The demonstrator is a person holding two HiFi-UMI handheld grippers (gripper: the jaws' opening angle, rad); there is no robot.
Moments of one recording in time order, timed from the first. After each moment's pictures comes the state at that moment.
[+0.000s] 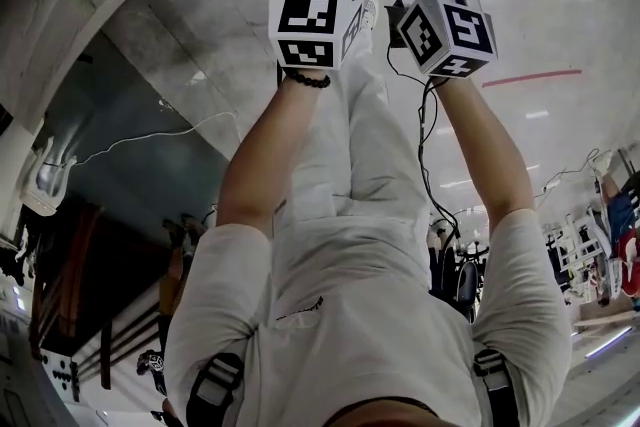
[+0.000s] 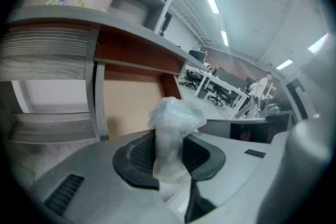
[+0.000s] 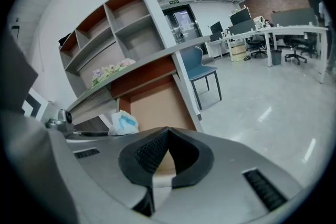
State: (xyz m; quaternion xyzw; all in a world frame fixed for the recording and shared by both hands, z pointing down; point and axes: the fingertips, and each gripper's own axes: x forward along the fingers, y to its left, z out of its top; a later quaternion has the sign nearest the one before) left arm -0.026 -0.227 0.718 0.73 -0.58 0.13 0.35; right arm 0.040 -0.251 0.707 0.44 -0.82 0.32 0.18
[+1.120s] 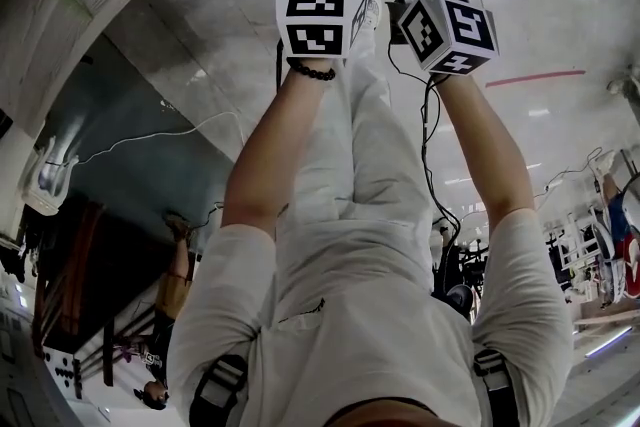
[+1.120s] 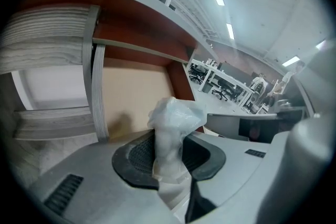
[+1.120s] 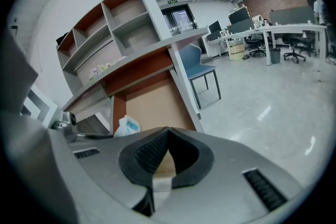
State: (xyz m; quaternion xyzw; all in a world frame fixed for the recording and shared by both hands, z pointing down) left arm -0.025 -0.231 0.744 0.71 -0.58 0.17 0.37; right arm 0.043 -0.256 0.718 0.45 -0.82 0.32 0.18
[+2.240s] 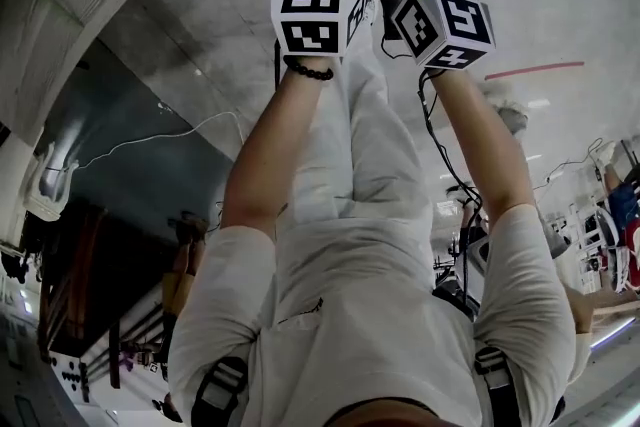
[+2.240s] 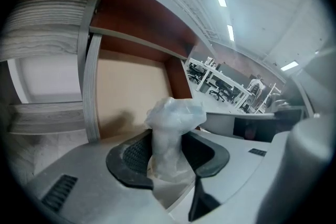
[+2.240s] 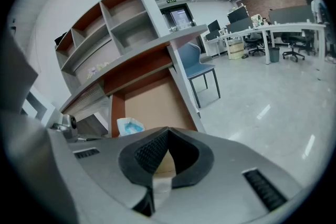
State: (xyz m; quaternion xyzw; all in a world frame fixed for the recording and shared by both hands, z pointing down) left arm -0.015 -0.234 0.743 0.71 -0.57 0.16 0.38; right arm 0.041 -0.260 0.717 0.45 -0.81 0.33 0.18
